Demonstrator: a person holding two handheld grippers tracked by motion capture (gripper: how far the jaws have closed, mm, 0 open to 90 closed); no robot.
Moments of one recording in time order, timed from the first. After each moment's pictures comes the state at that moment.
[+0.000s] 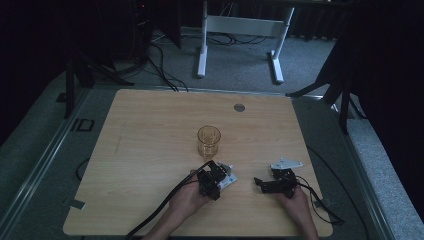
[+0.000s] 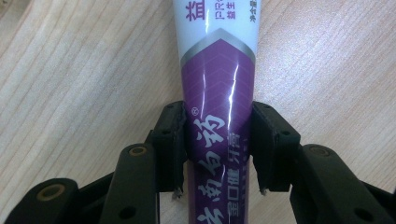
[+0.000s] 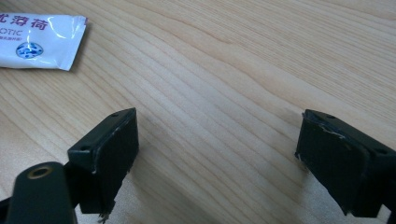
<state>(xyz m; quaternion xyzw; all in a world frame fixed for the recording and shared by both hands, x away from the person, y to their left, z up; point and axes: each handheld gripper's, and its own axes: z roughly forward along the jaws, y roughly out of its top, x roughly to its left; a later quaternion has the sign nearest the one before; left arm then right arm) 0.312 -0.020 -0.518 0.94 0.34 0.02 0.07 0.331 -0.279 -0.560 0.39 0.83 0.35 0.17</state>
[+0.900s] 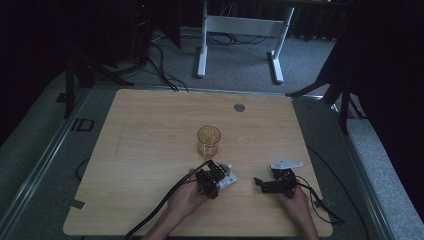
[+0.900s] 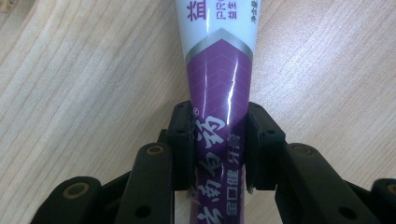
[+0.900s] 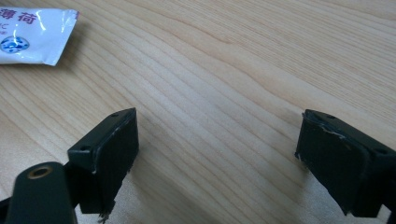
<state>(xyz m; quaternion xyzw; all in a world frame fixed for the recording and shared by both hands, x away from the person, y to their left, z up) 0.310 -0.016 -0.513 0.94 0.33 0.02 0.07 0.331 -0.279 -0.560 0.39 0.83 0.35 0.17</state>
